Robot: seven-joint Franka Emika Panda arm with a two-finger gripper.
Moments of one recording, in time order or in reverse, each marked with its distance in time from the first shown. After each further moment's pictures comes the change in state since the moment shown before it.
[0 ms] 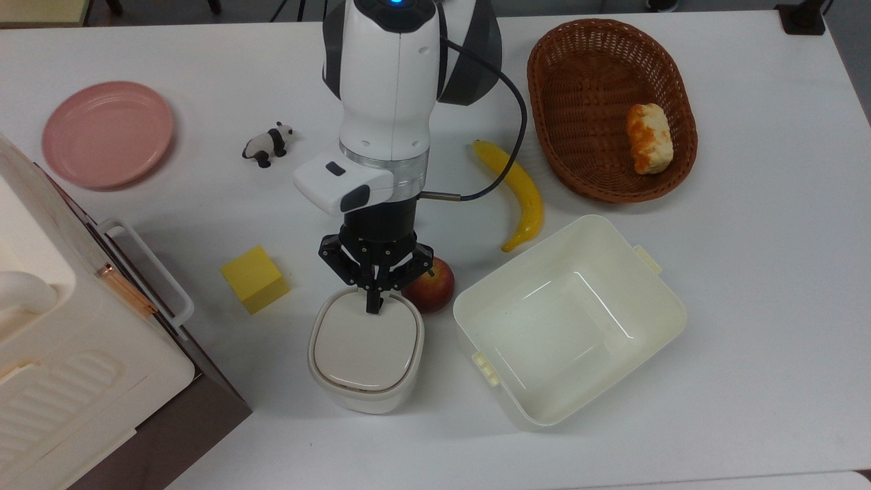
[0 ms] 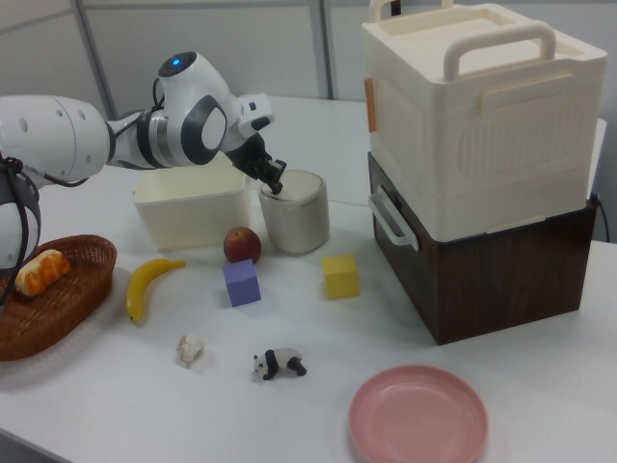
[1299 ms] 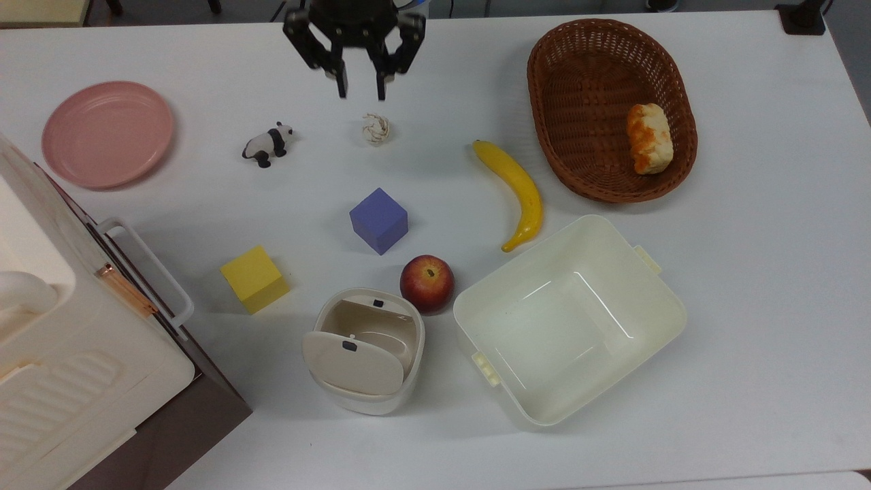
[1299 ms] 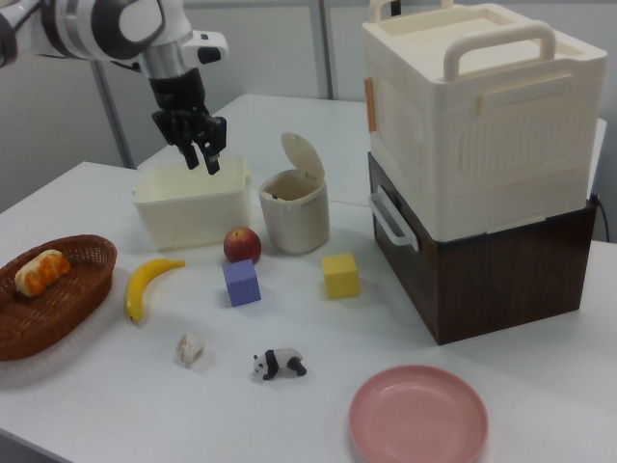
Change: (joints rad) arm -0.020 -0.409 -0.001 -0.057 0.143 -0.736 -0.158
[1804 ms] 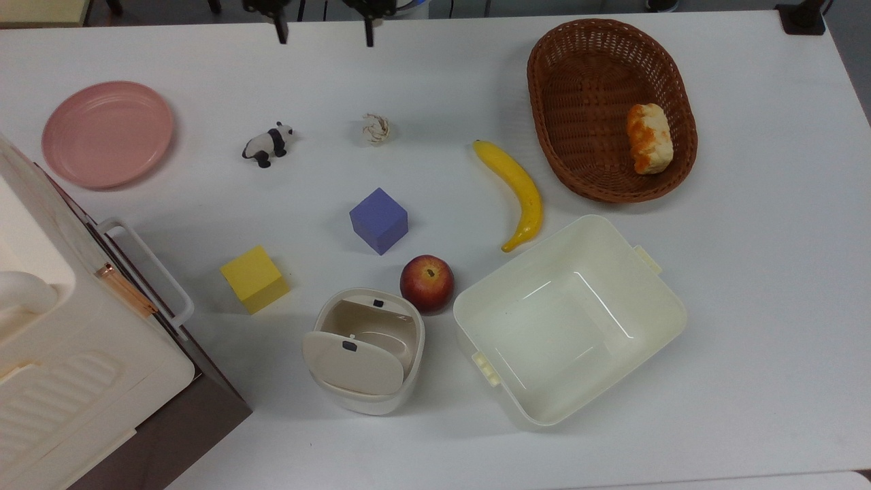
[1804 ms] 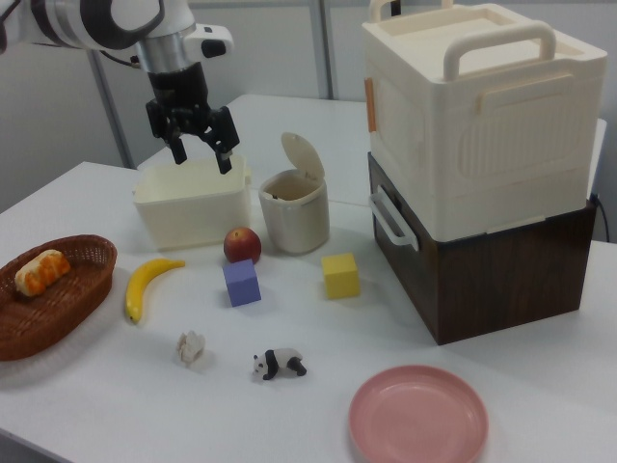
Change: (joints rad) arm -0.067 -0.090 -0.003 -0.048 -0.001 -0.076 -0.098
